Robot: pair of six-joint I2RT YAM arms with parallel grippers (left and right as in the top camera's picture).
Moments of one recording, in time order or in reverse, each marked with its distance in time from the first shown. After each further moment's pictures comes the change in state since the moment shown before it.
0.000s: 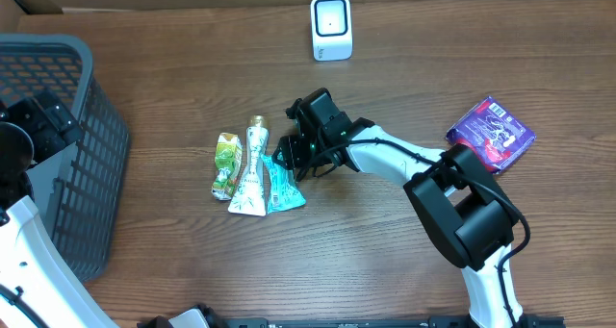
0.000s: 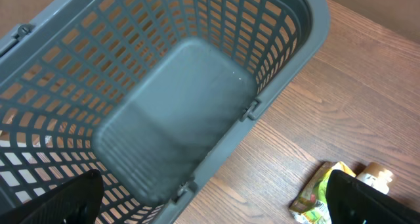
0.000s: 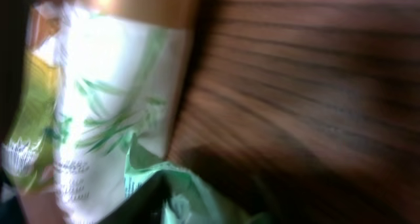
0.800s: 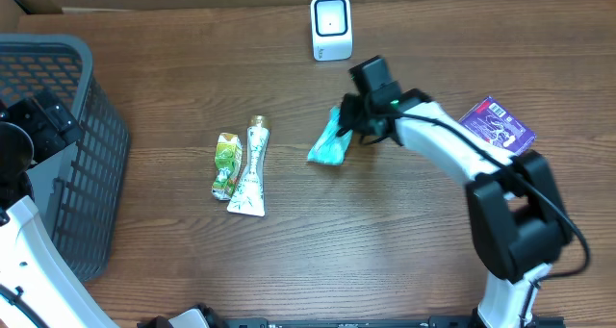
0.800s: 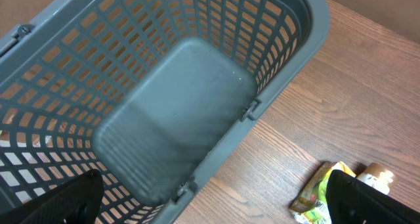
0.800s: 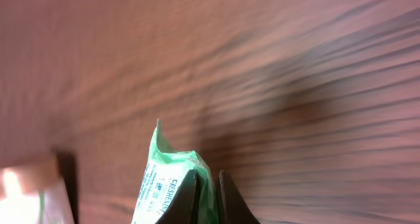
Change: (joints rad) left arm 0.000 0.000 0.000 0.000 0.000 0.000; right arm -0.203 -0.206 -0.005 -0.238 0.405 0.194
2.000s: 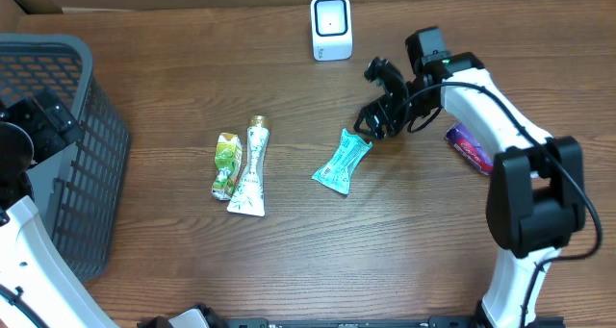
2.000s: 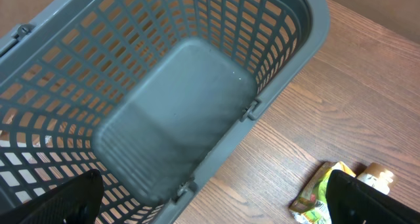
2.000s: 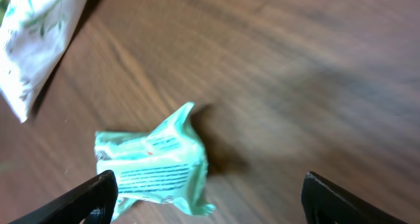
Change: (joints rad) left arm 0.000 0.000 0.000 0.000 0.000 0.000; right arm -0.220 0.115 0.185 -0.390 -0.505 -1.090
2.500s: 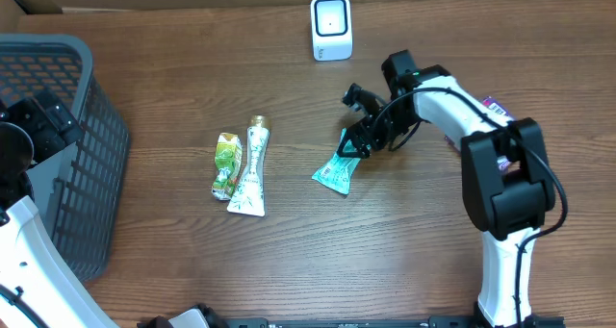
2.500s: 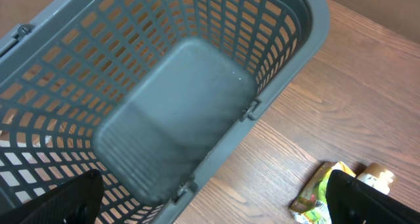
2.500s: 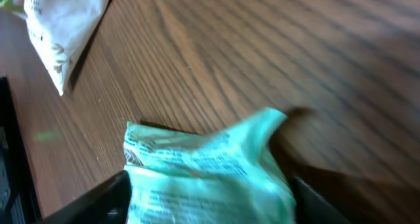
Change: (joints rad) left arm 0.000 0.000 0.000 0.000 0.000 0.000; right arm 0.066 0.132 0.002 -0.023 -0.153 -0.059
